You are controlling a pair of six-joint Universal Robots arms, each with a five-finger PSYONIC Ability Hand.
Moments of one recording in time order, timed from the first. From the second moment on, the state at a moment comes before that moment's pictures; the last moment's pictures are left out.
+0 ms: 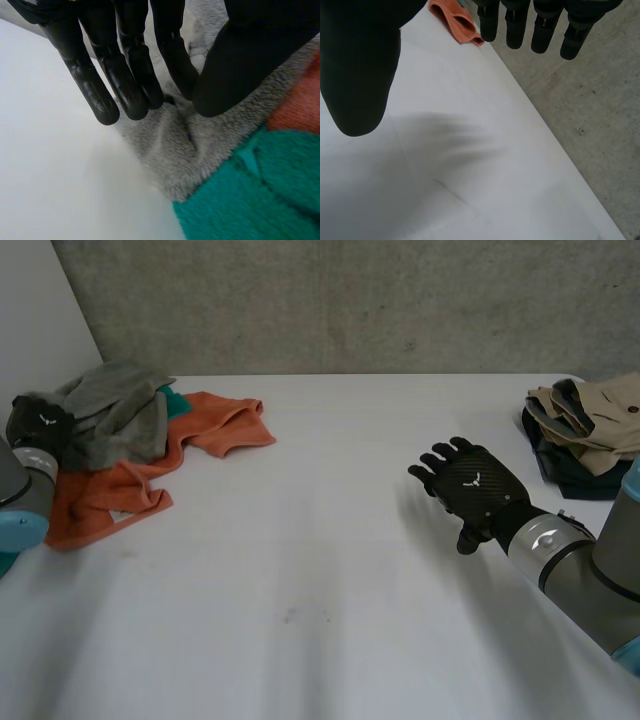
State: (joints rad) left arm 4.80 -2.51 -1.00 3.51 -1.51 4.05; right arm 1.83 -1.21 1.76 -0.30 1.14 2.47; left_hand 1.18 1.16 1.16 1.16 0.96; right_hand 0.24 0.22 0.22 0.22 0.05
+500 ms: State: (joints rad) left arm 4.61 -2.16 -1.16 3.56 -1.44 3.60; right arm 1.81 -1.22 1.76 -0.32 1.19 2.50; left_hand 0.48 0.49 0.50 0.49 0.31; right_hand 0.24 0.22 0.22 0.22 0.05
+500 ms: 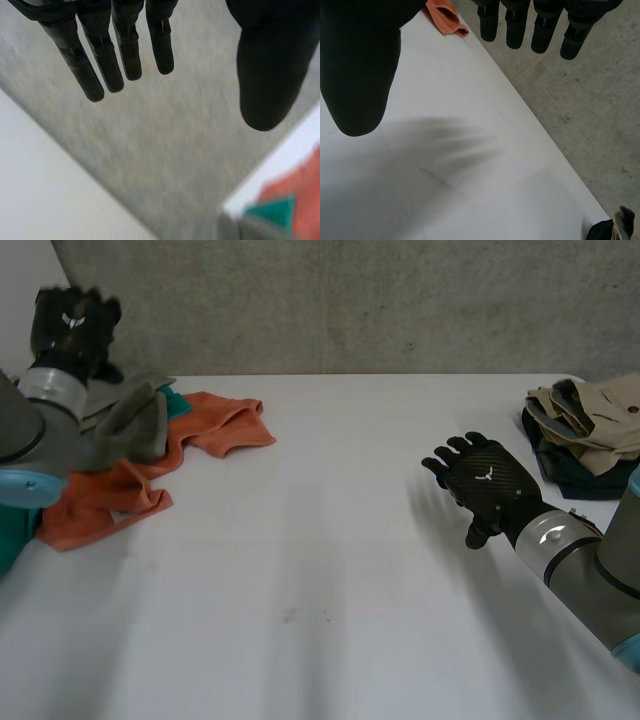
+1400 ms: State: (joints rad) left arm 4.82 -2.71 -0.65 3.32 -1.29 3.68; right arm 1.79 -1.17 1.74 -0.32 1.19 2.49; left_hand 1.12 1.20 1.19 1.20 0.95; right_hand 0.24 0.22 0.22 0.22 0.05
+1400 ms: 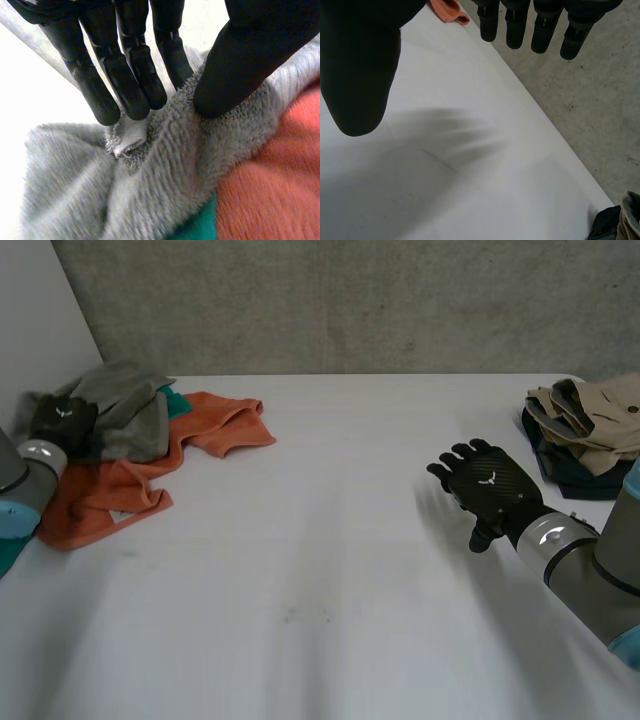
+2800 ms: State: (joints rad) left arm 4.22 -2.17 -1.48 3.23 -1.57 3.66; right arm 1.80 -1.20 1.75 0.02 1.34 2.60; left_hand 0.41 0.40 0.40 0.39 0.21; right_hand 0.33 0.32 0.32 0.32 0.15
